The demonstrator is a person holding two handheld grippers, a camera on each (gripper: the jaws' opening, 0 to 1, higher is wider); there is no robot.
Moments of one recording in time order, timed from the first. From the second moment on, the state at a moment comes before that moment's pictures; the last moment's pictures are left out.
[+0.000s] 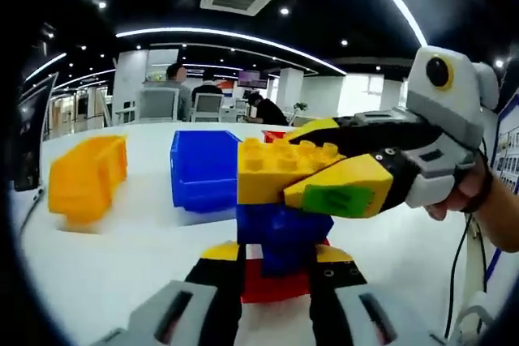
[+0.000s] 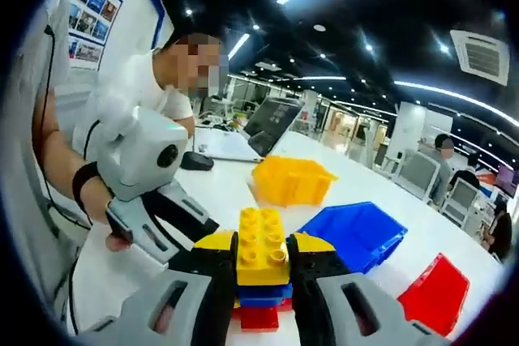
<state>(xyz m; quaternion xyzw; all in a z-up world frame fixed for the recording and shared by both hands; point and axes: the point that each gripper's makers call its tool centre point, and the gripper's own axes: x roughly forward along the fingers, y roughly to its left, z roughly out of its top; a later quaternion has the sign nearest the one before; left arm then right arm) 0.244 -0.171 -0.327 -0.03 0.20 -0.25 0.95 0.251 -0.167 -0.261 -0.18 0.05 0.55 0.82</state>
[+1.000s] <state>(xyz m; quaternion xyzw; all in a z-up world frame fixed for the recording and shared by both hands) 0.230 -0.171 -0.301 0.03 0.15 -0.29 0.94 0.266 -0.204 -0.244 0.11 0.14 0.52 0.84</state>
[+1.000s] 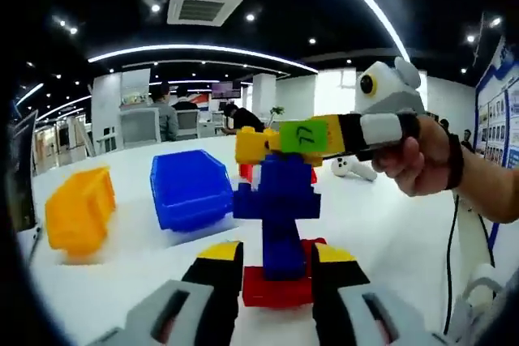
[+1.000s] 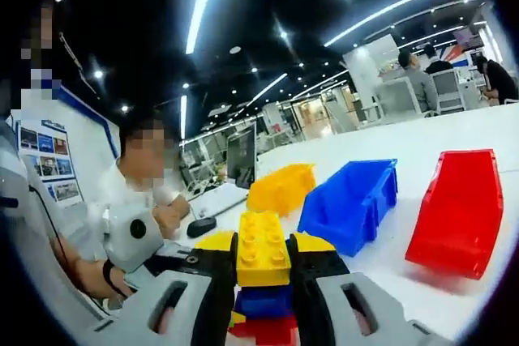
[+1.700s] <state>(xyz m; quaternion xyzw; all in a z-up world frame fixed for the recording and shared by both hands) 0.224 -0.175 -0.276 -0.14 0.17 -0.41 0.88 0.233 -0.194 -0.260 0.00 0.09 0.60 0.80</state>
